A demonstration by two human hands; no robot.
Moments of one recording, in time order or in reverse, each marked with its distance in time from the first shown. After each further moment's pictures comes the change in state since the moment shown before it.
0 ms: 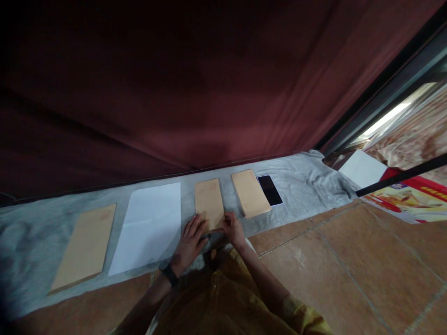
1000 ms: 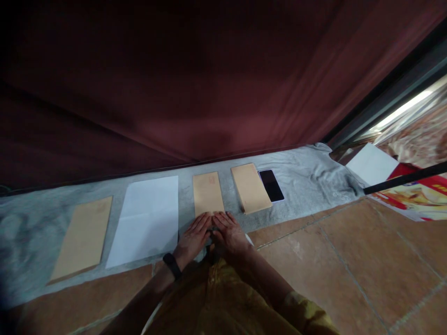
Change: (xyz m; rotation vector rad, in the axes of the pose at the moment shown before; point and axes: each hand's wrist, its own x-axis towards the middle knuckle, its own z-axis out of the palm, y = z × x) left_hand 0.012 0.019 0.009 0.127 -0.106 0.074; right_hand -0.023 -0.014 -0.029 -0.824 -0.456 -0.694
